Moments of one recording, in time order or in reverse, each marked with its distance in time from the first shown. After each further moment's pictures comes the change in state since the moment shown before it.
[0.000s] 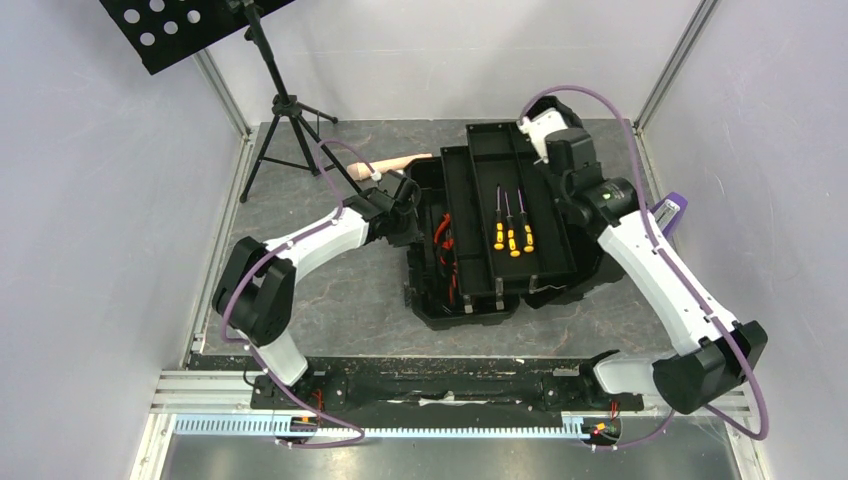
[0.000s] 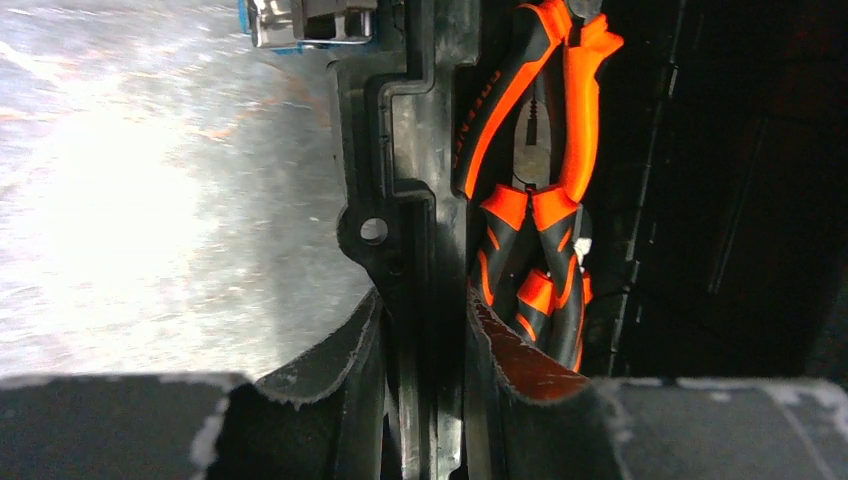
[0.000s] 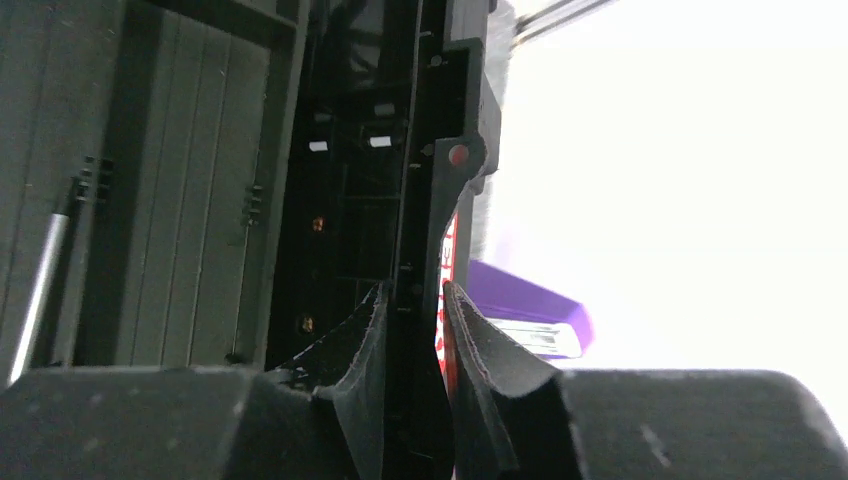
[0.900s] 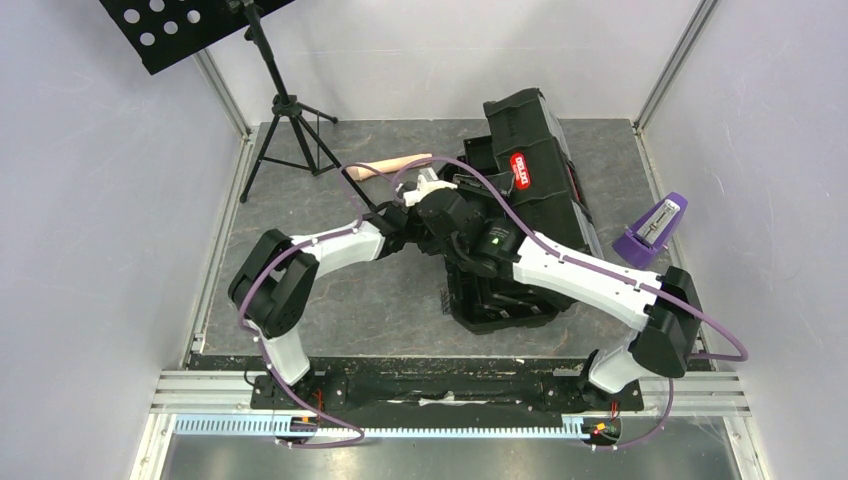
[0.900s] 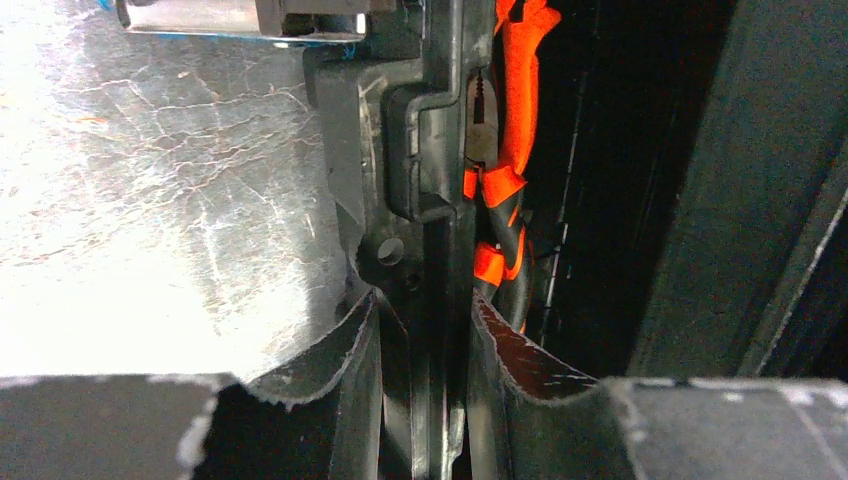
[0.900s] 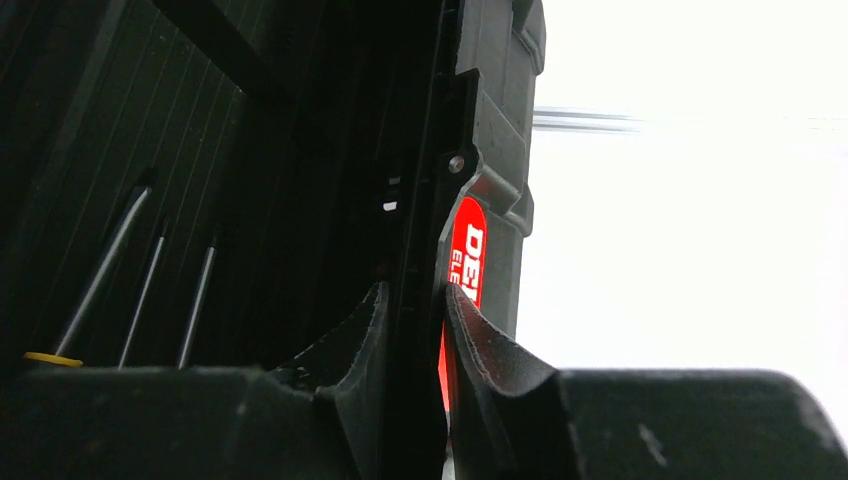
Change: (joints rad) left arm -0.085 0.089 -0.079 0.378 0.254 -0.249; right arm 0.630 0.230 0.000 0.280 0.751 -0.575
